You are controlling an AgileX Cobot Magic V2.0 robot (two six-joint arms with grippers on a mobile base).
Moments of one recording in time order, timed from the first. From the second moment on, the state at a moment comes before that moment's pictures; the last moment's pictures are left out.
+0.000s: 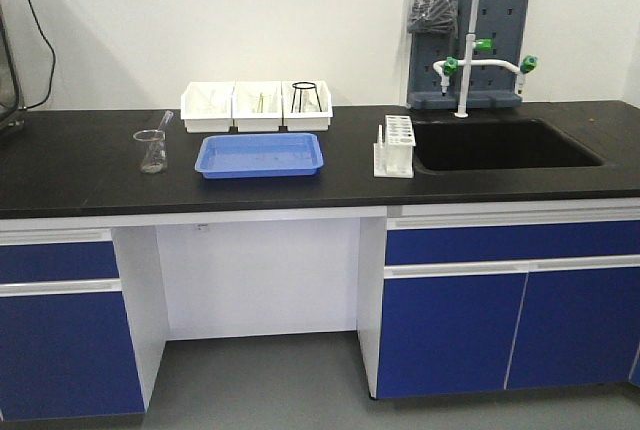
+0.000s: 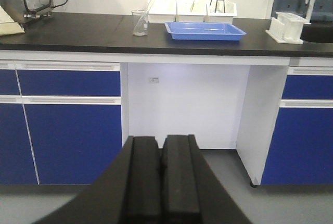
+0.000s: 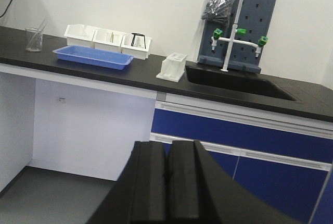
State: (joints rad) left arm 0.00 -0.01 0.03 0.02 0.16 -0.09; right arm 0.10 -0.01 0.03 -0.18 0.03 -0.04
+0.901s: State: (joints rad) left arm 0.00 -0.01 0.03 0.02 0.16 -0.09; right arm 0.10 -0.01 0.03 -0.18 0.03 -0.04
